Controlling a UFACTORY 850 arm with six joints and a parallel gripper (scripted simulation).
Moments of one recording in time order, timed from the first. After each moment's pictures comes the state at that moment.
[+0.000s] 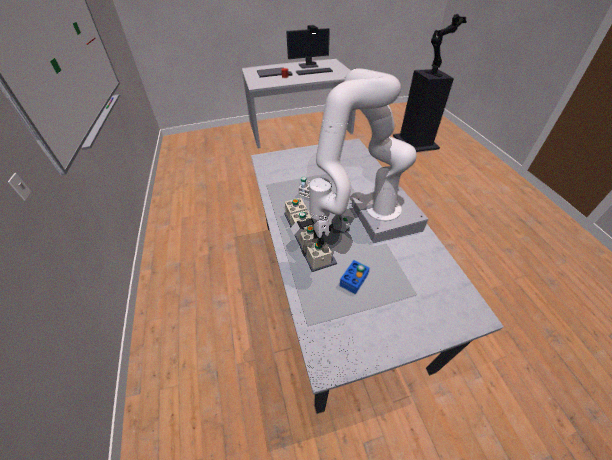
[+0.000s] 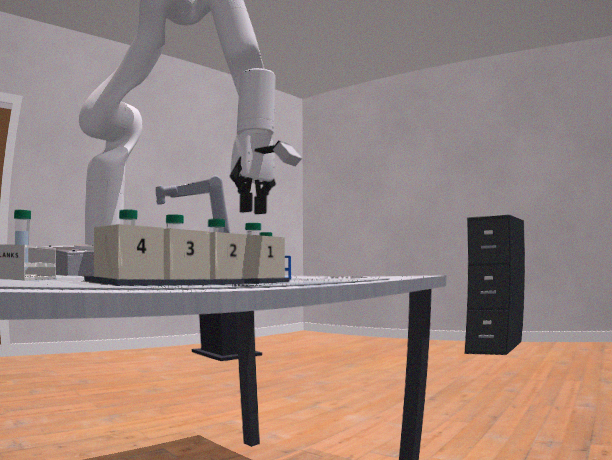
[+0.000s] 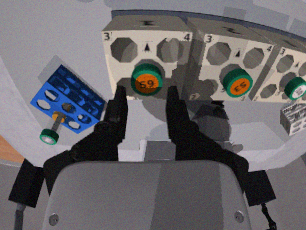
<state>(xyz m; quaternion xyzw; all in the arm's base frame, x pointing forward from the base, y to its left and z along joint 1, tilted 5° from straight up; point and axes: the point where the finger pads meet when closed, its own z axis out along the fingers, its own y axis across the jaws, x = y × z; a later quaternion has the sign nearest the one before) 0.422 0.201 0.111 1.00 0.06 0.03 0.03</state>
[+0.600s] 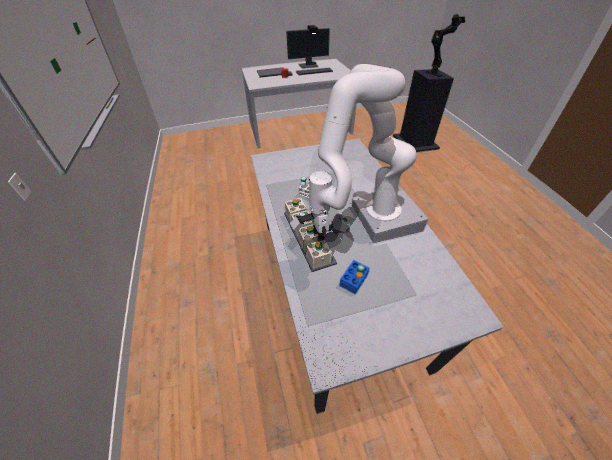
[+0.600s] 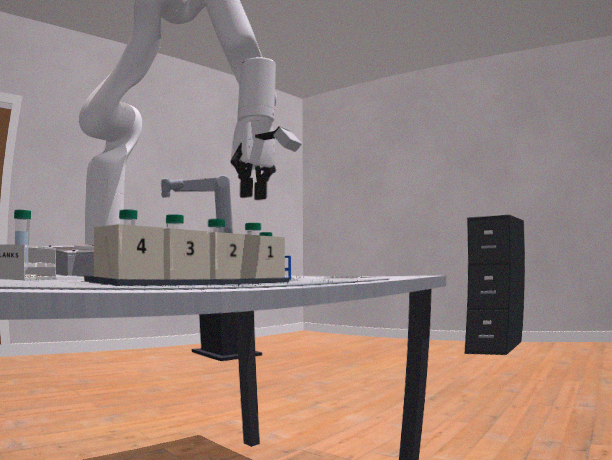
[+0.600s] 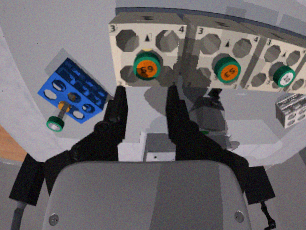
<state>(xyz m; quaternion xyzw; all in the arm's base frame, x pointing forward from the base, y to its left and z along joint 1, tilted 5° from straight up) 0.420 0.203 0.142 1.00 0.06 0.03 0.03</state>
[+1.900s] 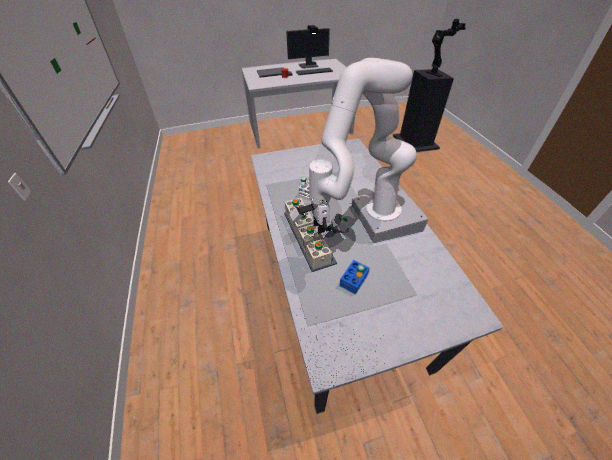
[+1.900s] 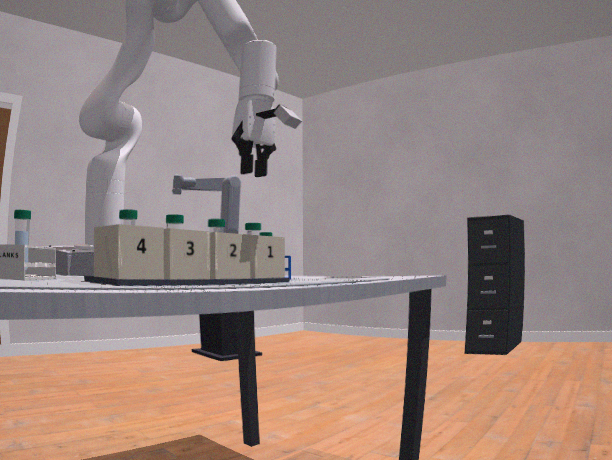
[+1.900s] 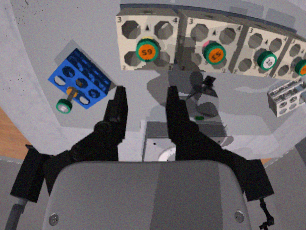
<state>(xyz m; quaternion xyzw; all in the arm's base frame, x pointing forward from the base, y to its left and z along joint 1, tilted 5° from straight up) 0.417 0.205 0.194 1.00 0.06 0.03 0.03</state>
